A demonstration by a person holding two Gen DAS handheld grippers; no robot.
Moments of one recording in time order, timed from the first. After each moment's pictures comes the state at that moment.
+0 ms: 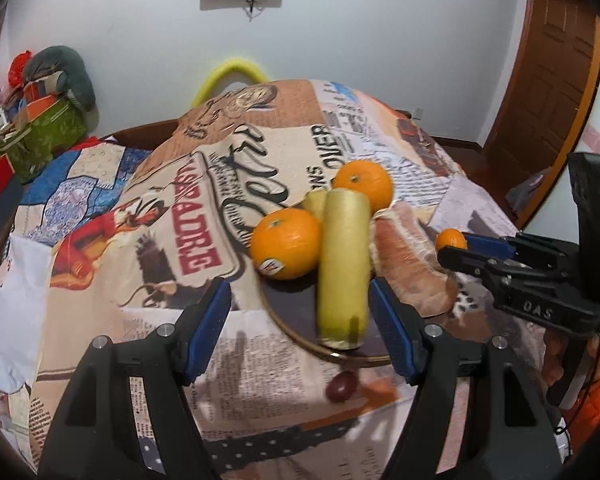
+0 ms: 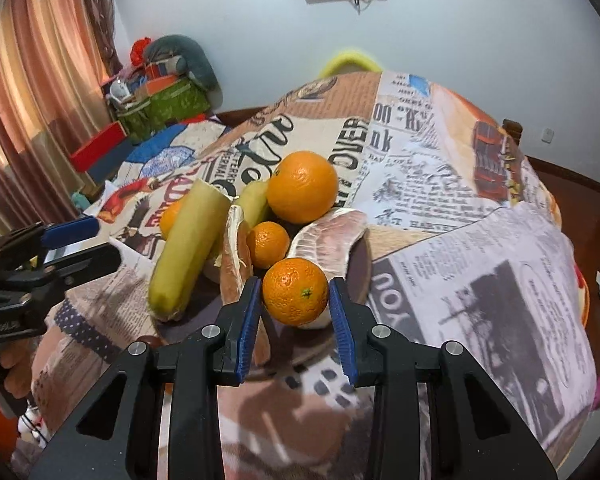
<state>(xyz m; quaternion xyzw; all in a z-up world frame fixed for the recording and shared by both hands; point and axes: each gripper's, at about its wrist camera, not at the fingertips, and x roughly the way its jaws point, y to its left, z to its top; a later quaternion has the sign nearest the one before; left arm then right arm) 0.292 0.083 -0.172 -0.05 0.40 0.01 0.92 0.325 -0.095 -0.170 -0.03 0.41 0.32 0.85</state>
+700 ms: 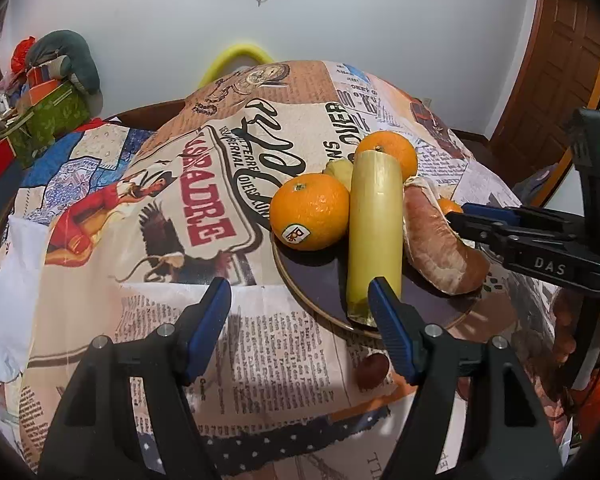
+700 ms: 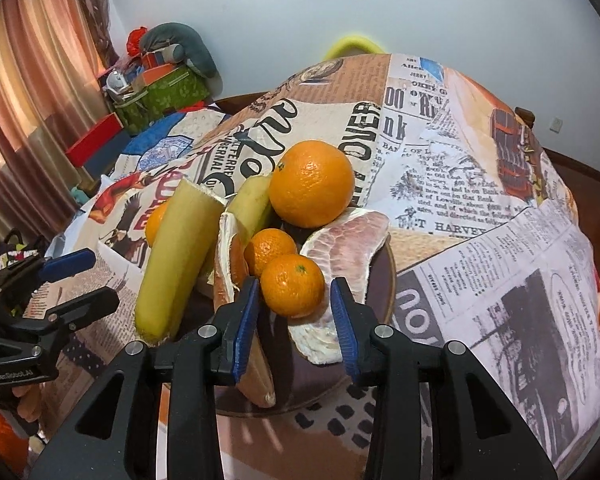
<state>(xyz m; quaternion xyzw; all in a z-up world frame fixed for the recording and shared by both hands) 0.289 0.093 -0.197 -0.05 0.42 0.02 0.91 0.334 -0.082 -0.174 -0.04 0.43 0.32 0.84</state>
